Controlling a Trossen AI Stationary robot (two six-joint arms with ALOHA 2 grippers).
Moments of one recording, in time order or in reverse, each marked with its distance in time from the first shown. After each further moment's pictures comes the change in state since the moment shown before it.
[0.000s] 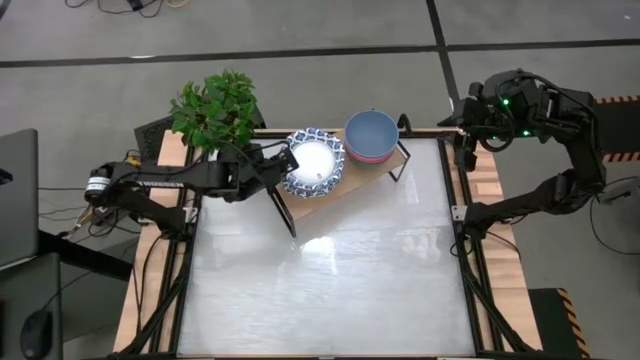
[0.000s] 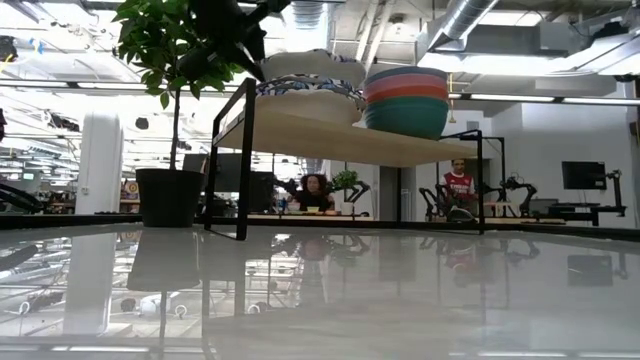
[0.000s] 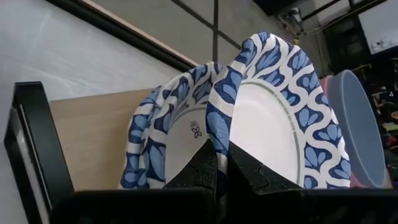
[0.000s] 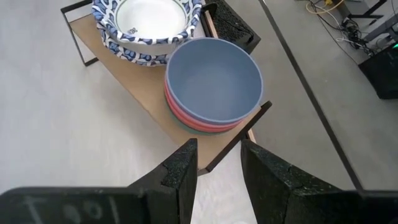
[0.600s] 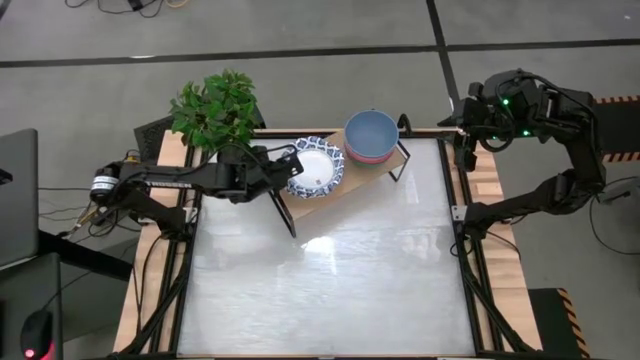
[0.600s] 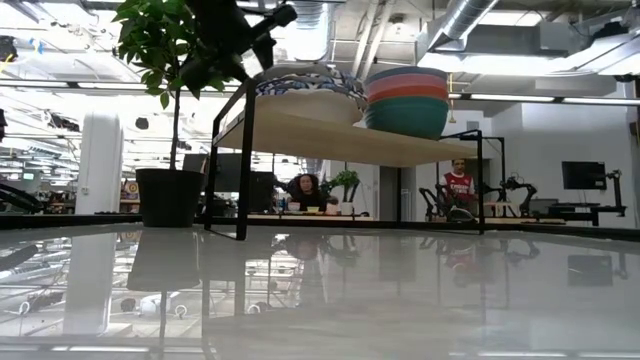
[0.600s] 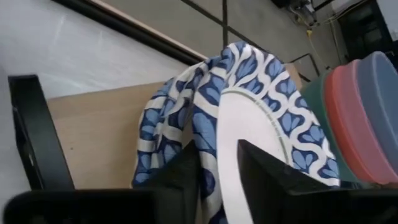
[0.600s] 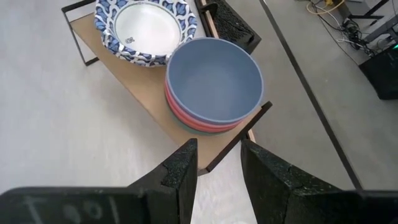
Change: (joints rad) left arm 0.000 0.051 0.000 -0.008 0.009 0.024; right arm 0.000 0.000 0.000 -0.001 0.000 -0.003
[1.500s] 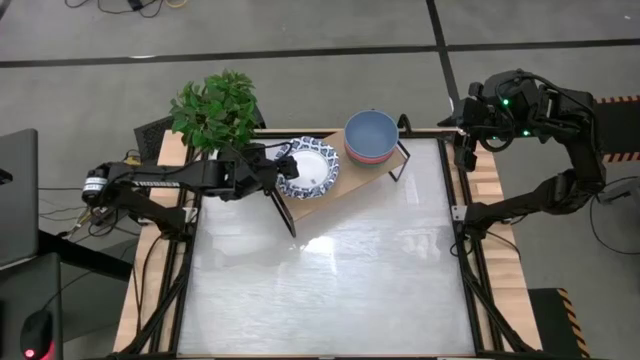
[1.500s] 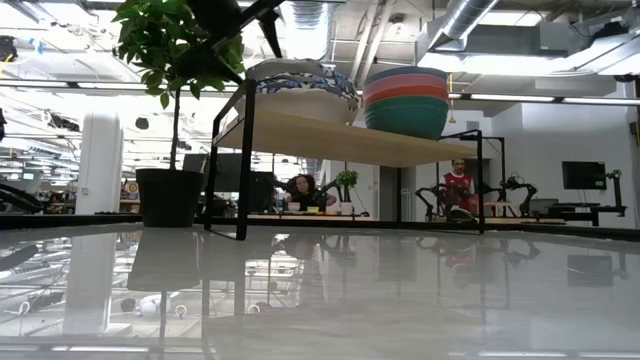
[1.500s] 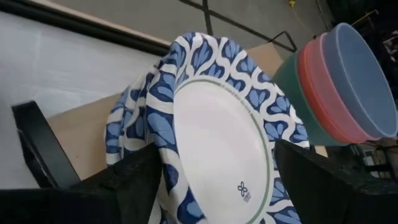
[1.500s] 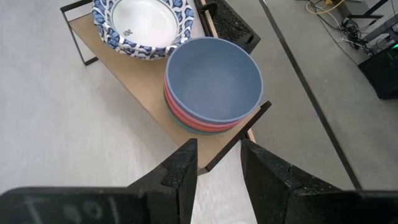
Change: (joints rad) left arm -0.004 -0.075 0.000 -0.006 0.069 0.180; right arm 0.000 0.000 0.000 0.000 0.000 0.000
